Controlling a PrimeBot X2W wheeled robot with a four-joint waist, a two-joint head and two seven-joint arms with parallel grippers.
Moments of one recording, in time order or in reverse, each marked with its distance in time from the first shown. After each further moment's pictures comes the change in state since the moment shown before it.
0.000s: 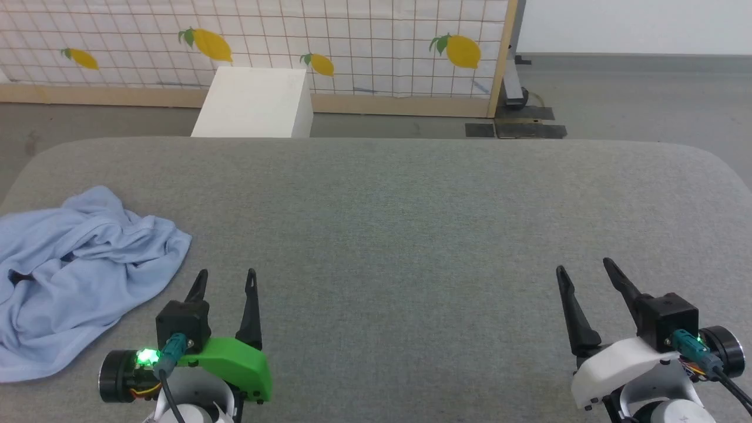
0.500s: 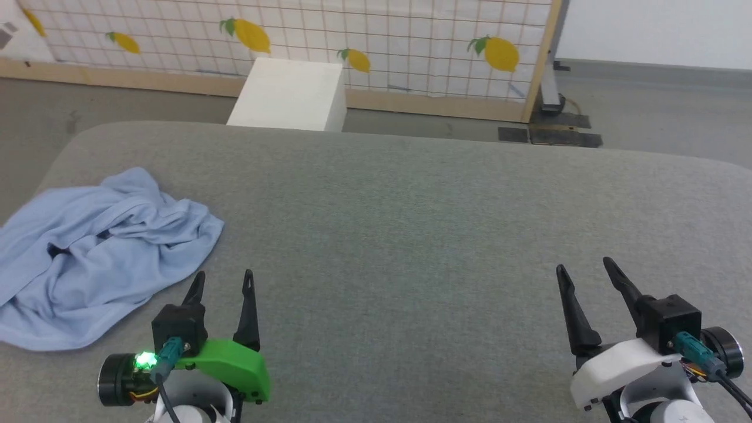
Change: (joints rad) left arm -0.003 0.008 -0.007 0.025 -0.028 0.019 -0.030; right arm 0.000 0.000 0.001 0.007 0.016 0.000 -0.025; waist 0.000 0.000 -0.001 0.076
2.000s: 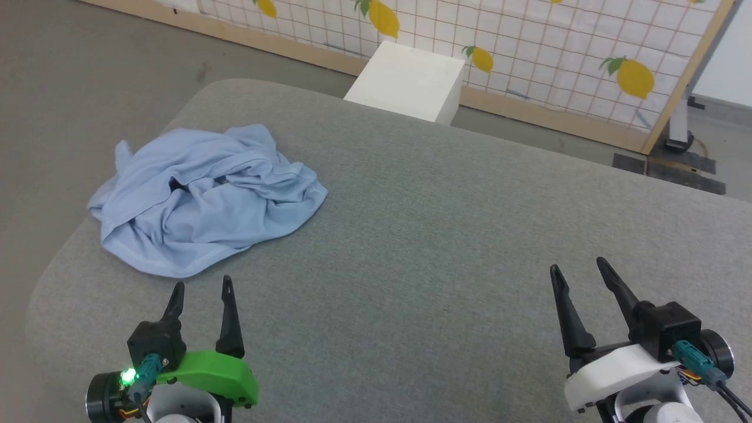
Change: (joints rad) left arm 0.014 0.033 -0.006 0.041 -0.111 0.064 -0.099; right arm 0.000 0.000 0.021 0.027 0.037 0.000 -0.075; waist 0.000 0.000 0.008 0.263
